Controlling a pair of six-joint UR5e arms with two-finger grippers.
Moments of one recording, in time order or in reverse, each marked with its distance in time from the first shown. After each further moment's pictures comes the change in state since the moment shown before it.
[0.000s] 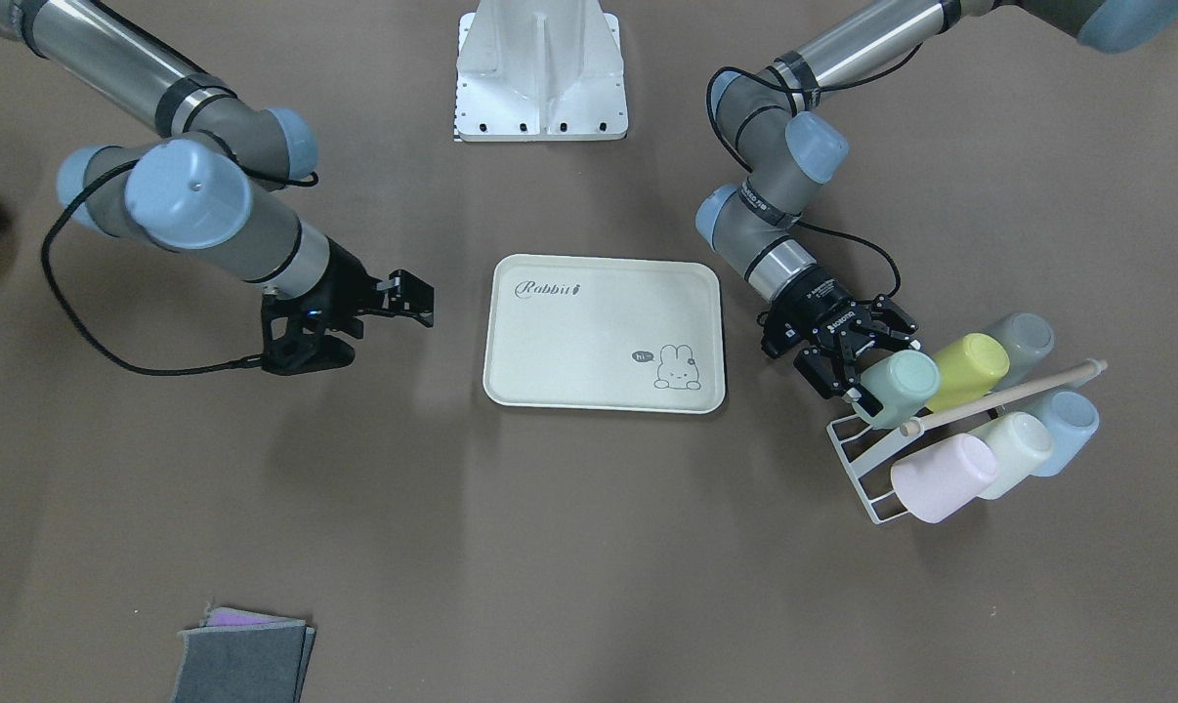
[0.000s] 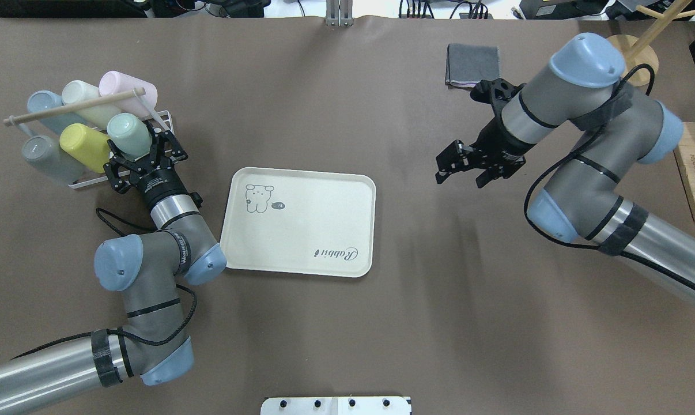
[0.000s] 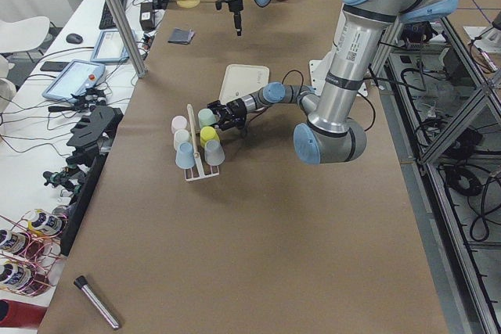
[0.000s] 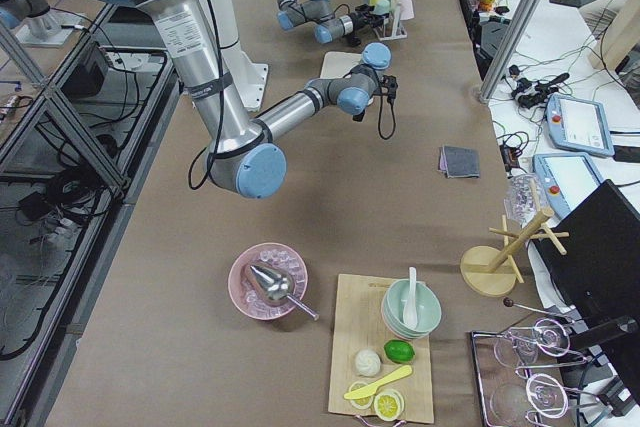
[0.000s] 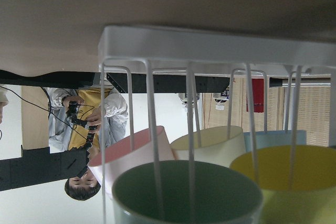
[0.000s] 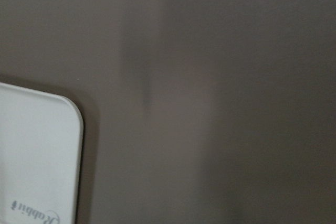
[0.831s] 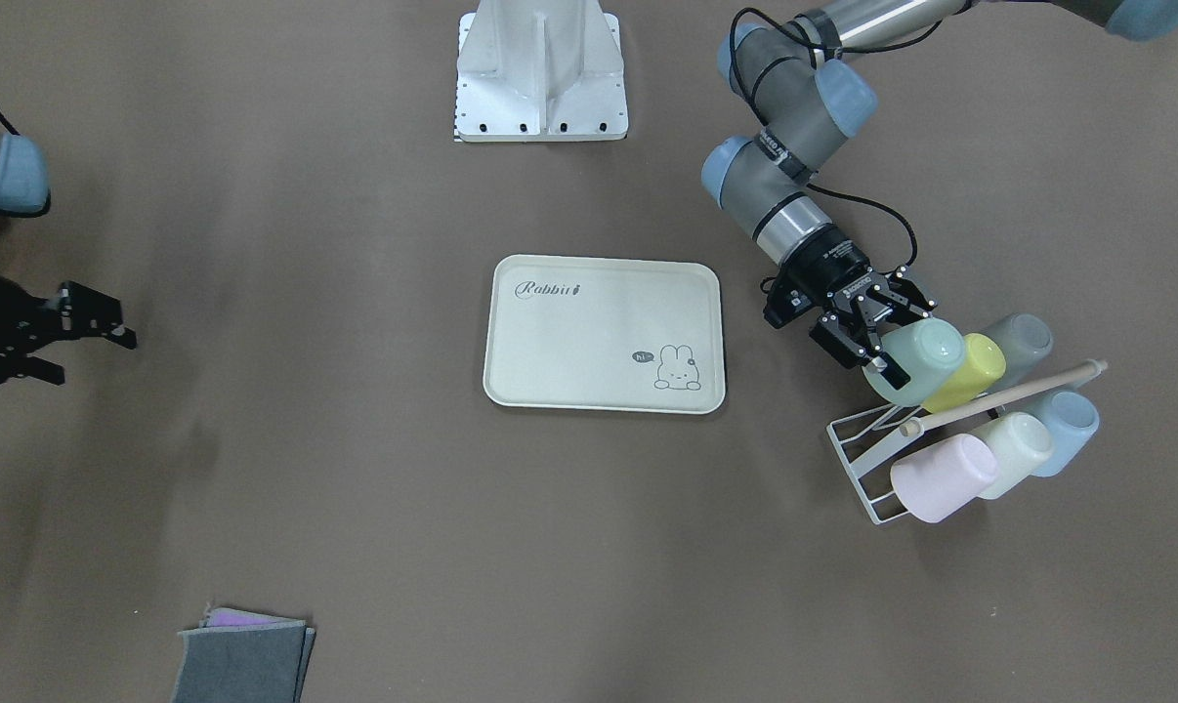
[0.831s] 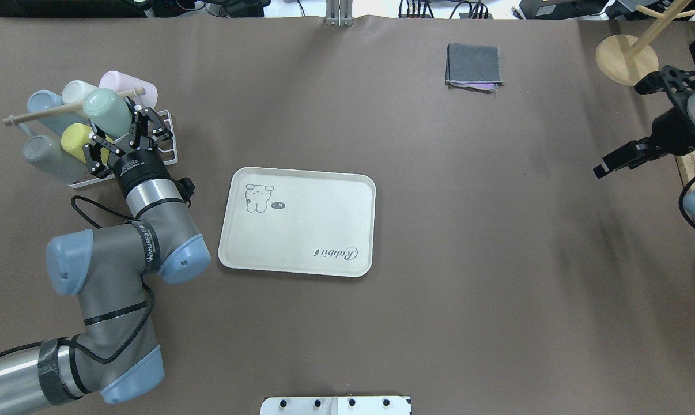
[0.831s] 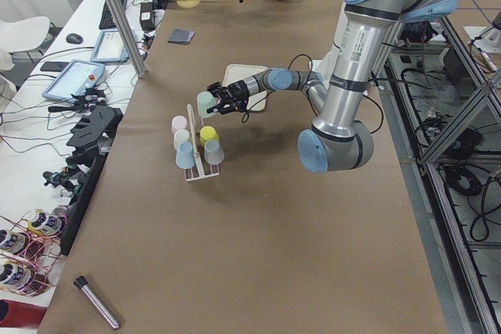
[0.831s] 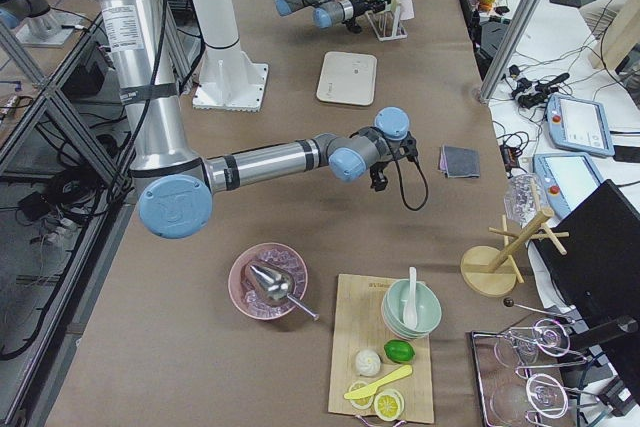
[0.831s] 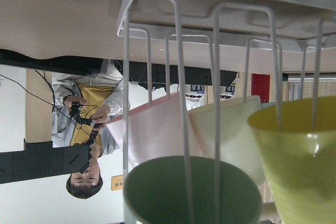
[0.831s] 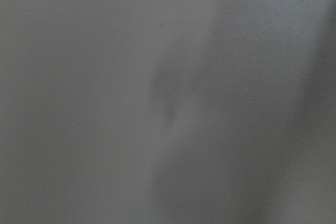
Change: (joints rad) left arm -0.019 0.099 -0.306 -0.022 -0.008 0.087; right arm 0.298 -0.346 0.068 -0.015 0.040 -0.578
